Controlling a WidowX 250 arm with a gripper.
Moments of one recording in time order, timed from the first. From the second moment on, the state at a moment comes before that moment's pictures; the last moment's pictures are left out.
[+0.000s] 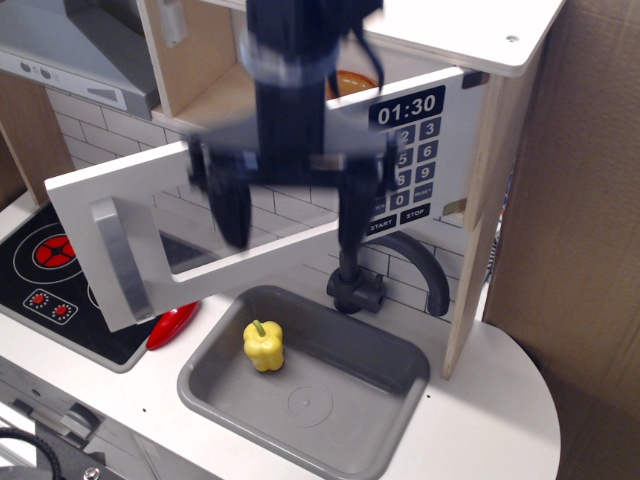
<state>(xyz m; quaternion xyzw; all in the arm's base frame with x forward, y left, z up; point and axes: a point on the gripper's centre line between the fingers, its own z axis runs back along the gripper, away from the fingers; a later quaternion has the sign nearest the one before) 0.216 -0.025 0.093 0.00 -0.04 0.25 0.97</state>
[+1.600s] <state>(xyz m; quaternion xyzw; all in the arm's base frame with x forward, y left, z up) 0.327 0.088 0.044 0.03 -0.21 0.13 0.97</state>
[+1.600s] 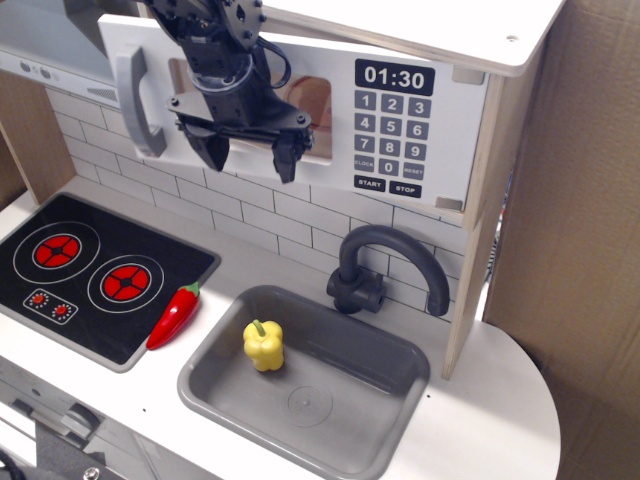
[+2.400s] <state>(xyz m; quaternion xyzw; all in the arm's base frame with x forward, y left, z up) 0.358 0.097 0.049 0.05 -0.28 0.11 0.95</state>
